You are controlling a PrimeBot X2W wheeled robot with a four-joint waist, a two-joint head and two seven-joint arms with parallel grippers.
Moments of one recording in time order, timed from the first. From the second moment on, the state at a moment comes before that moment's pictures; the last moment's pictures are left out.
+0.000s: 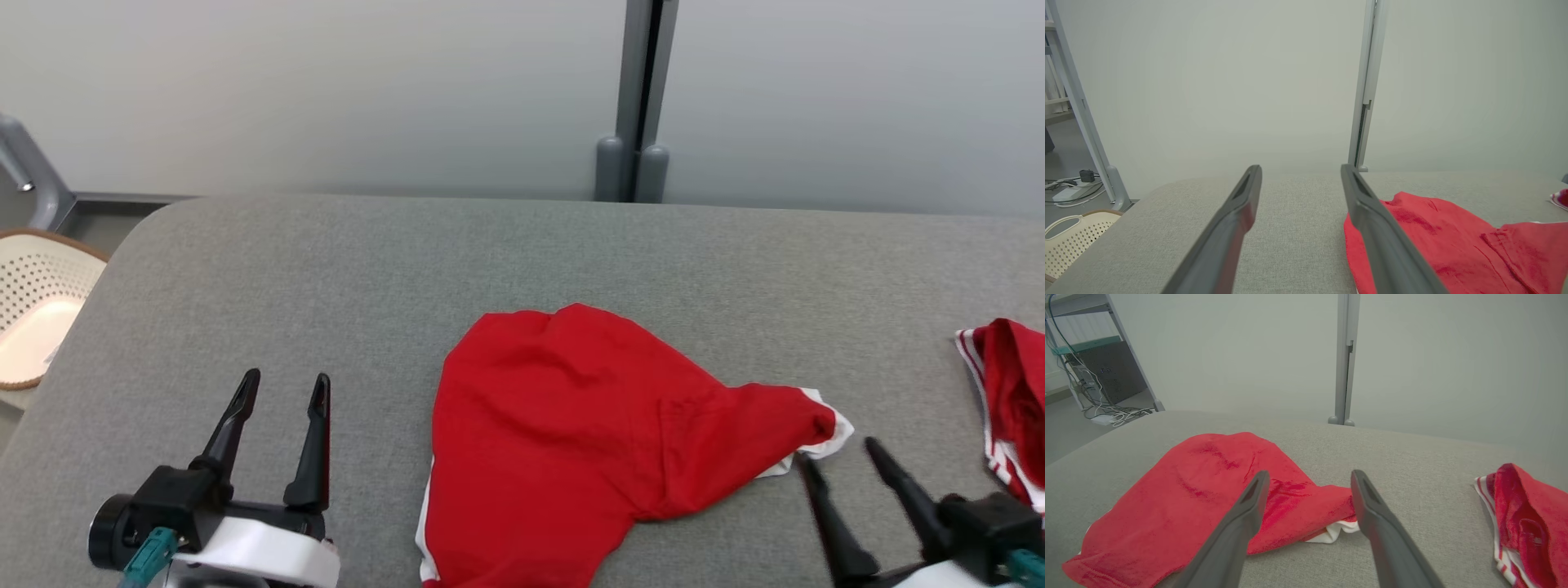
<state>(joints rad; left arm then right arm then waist) 0.00 0.32 -0.32 0.00 -0.44 0.16 -0.23 0.22 -0.18 0.05 -0.21 0.24 0.13 0.13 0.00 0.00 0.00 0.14</state>
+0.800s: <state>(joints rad) -0.21 0.14 -0.30 0.02 -0.35 0.07 -0.26 -0.16 -0.44 0.80 0.08 0.32 0.13 0.29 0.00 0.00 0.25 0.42</state>
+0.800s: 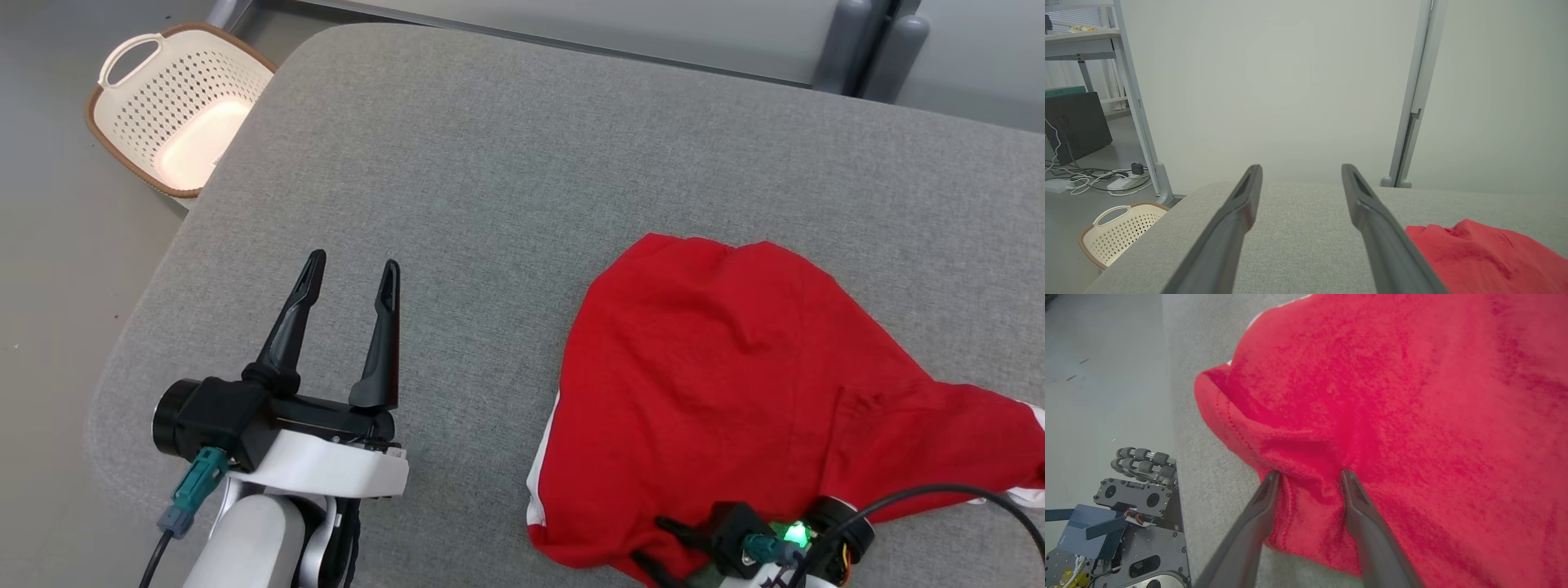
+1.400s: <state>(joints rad) -0.21 0.12 -0.21 0.03 -0.26 0.01 -0.26 -0.15 -0.24 0.32 0.04 0.42 0.13 0.10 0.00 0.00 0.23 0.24</state>
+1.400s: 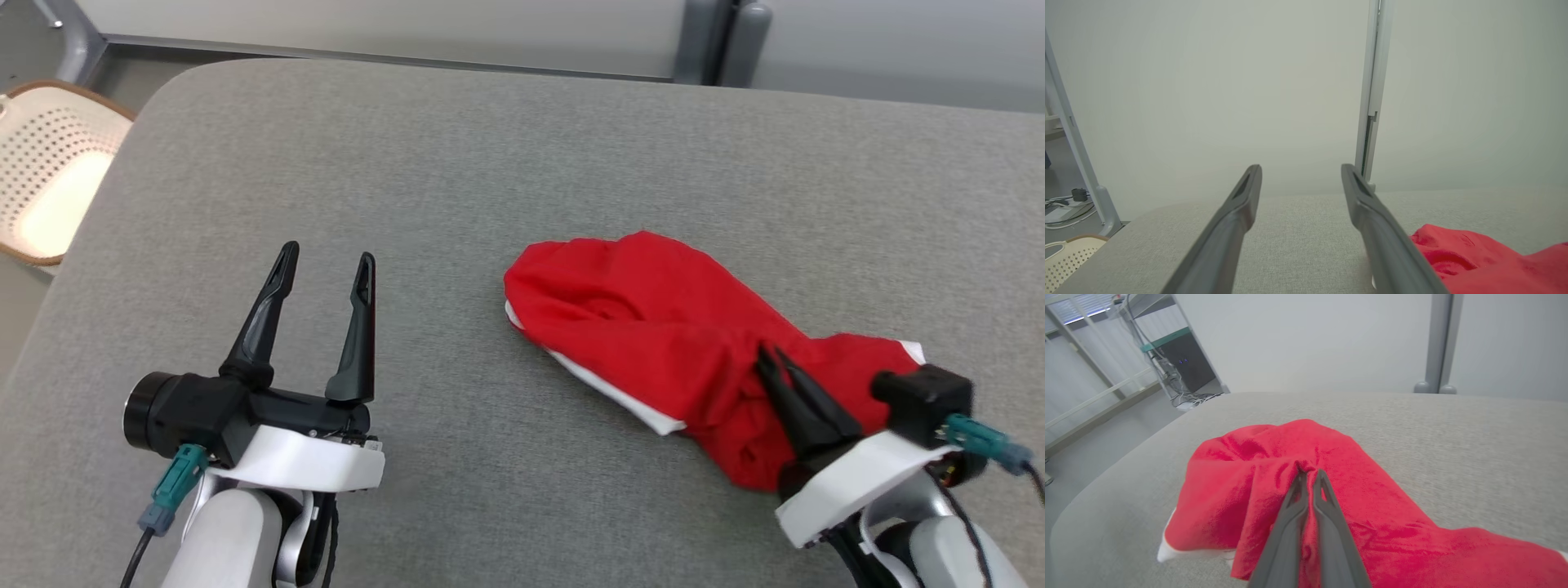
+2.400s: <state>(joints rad) -0.14 0.11 -0.17 0.06 -0.24 0.02 -0.26 -0.02 -0.24 0.03 -0.09 0.30 0.13 -0.10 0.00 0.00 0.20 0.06</state>
